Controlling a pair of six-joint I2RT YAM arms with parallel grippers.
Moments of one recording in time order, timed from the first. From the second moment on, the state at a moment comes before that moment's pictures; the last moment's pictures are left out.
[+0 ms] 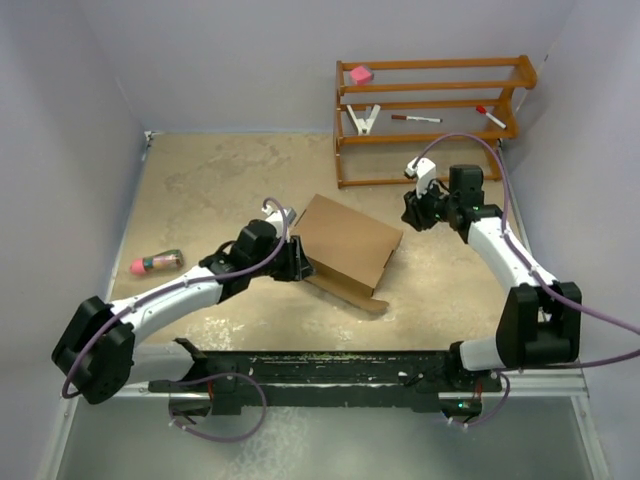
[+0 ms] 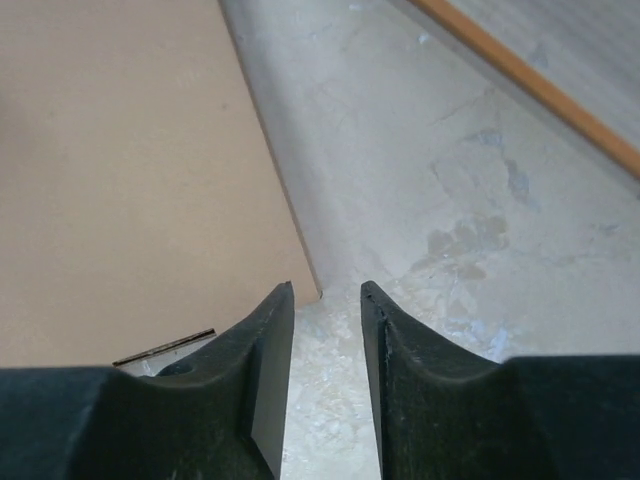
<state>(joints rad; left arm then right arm) -0.68 1.22 0.68 -0.05 0.22 -0.65 0.09 1.39 1.00 -0.34 -0.52 -0.46</state>
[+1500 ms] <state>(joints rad) -0.58 1.69 1.03 -0.07 0.15 -0.48 0.07 1.65 1.07 -0.56 -0.51 -0.72</state>
